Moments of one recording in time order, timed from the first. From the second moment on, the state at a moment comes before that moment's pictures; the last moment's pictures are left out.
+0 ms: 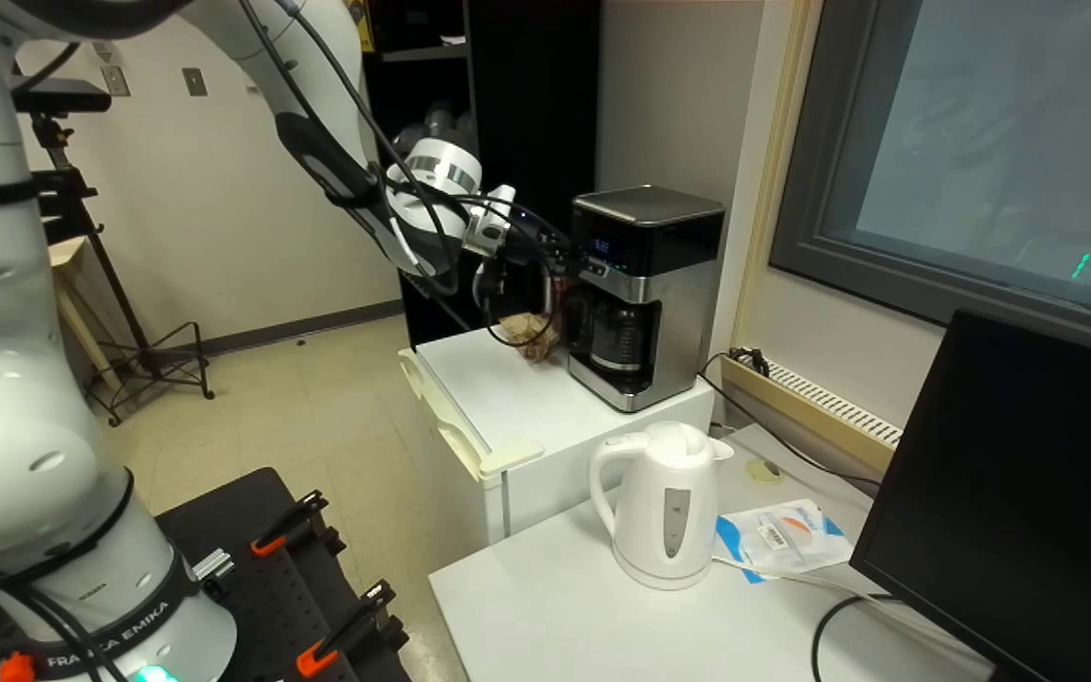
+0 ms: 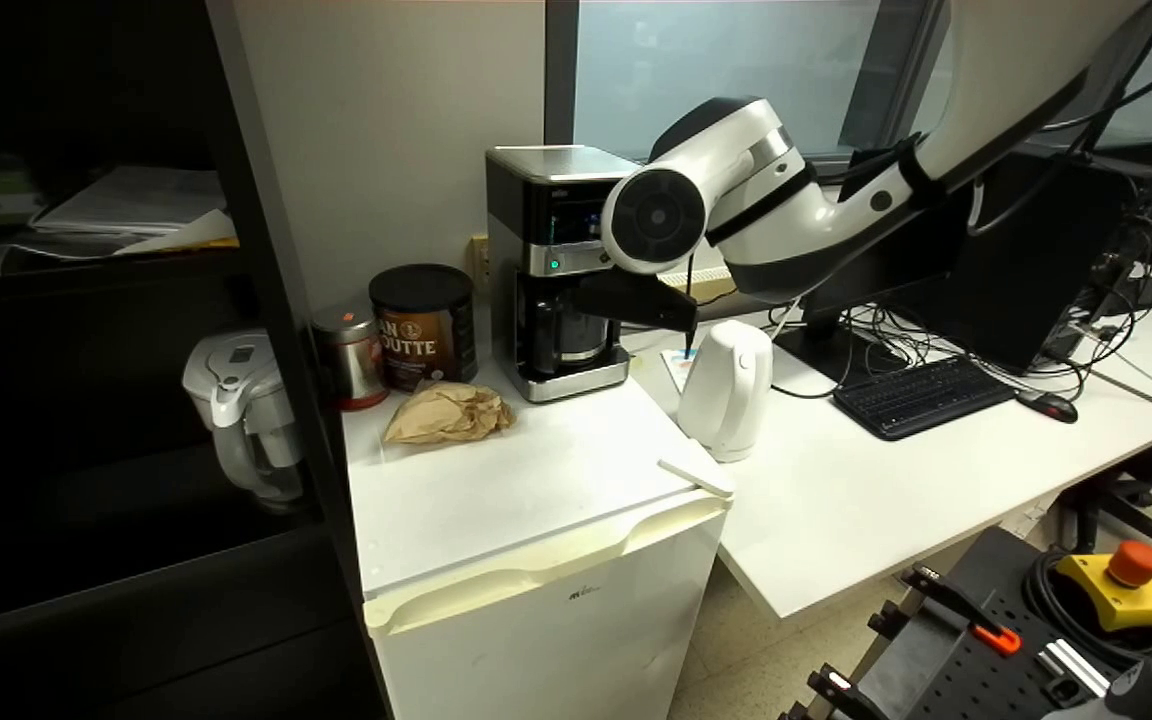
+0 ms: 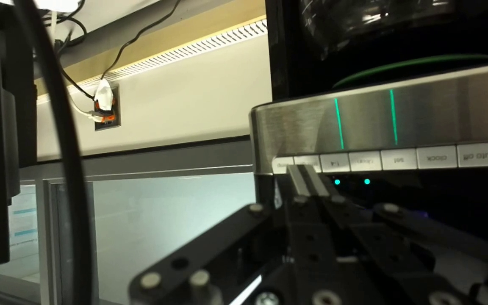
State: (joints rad) arm 0.09 0.20 0.13 -2.12 -1.76 2.28 2.36
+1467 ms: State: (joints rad) arm 0.09 0.24 0.13 -2.08 -1.76 2.29 2.36
